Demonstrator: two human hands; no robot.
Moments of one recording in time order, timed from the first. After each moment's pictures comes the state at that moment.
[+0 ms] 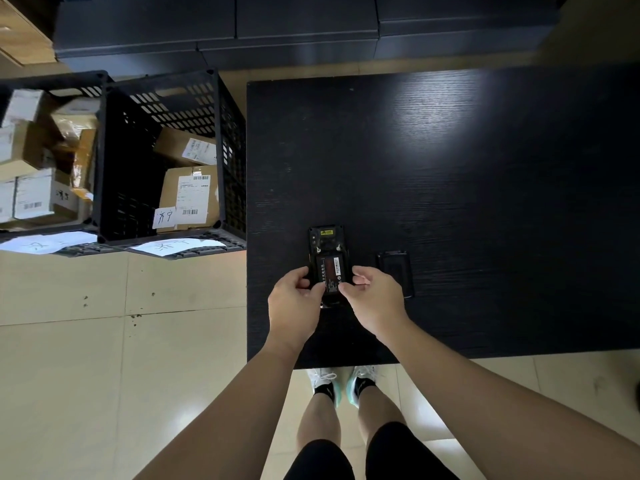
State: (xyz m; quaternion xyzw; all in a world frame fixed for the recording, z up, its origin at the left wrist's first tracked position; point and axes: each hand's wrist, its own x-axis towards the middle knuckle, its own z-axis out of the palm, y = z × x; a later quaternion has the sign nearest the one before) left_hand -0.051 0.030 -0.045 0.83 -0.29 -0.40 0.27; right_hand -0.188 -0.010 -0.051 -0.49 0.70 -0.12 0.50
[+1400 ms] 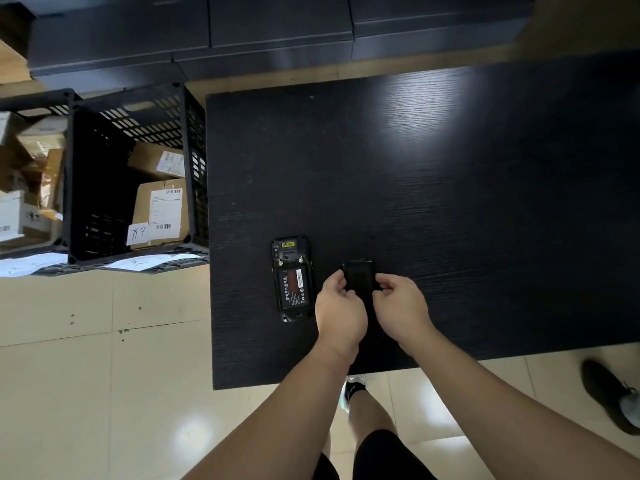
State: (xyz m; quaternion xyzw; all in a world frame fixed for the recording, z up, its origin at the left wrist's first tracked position) left_hand -0.181 -0.008 -0.032 0.77 -0.16 -0.53 0.31; right_hand -0.282 -0.034 -0.045 -0.47 0.74 -0.08 0.47
